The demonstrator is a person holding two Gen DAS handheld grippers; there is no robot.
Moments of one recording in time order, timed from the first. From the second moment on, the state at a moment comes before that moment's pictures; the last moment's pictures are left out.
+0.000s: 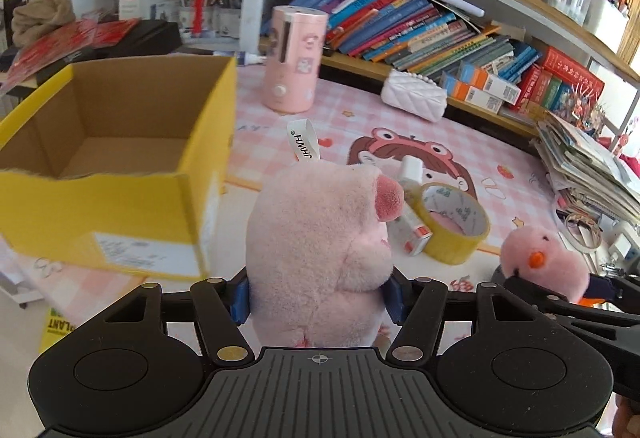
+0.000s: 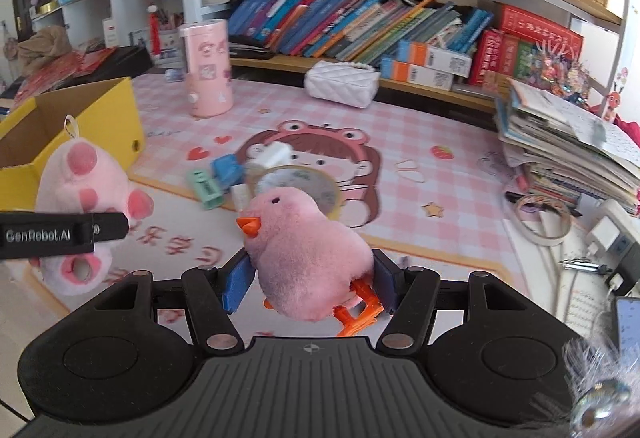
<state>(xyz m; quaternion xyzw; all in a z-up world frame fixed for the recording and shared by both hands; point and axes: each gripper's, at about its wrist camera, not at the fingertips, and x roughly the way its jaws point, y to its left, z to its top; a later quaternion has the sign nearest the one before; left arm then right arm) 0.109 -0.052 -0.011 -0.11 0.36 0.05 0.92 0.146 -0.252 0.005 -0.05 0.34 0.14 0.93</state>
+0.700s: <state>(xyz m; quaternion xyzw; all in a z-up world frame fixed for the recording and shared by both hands) -0.002 0.108 -0.001 -0.14 0.35 0.07 0.92 0.054 -0.070 0.008 -0.07 0.38 0.20 0.90</state>
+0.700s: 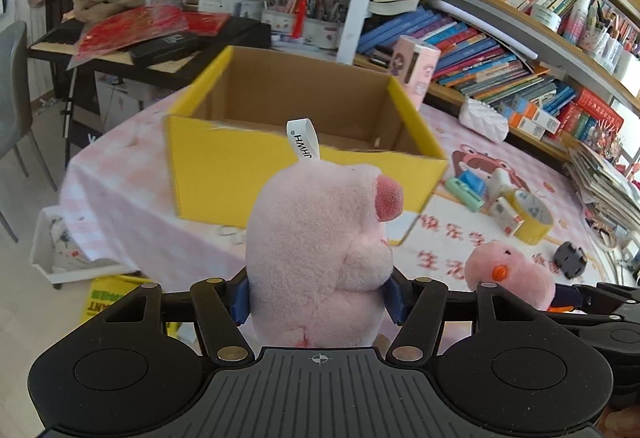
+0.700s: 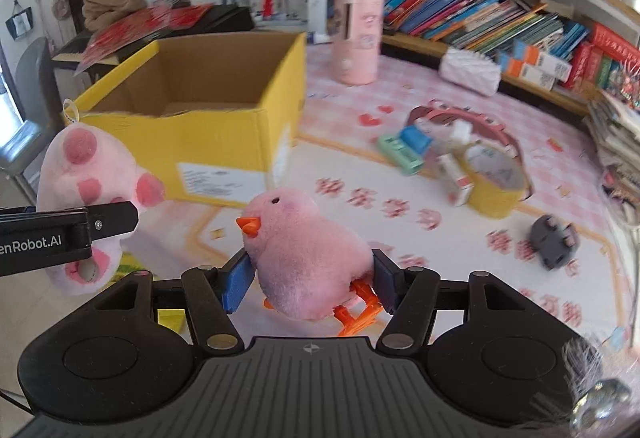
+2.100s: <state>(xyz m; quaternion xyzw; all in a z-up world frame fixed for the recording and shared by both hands) -0.061 0.186 0.005 -0.12 0.33 0.04 0.93 -0.014 0.011 0.003 -0.04 0.40 0.18 0.90</state>
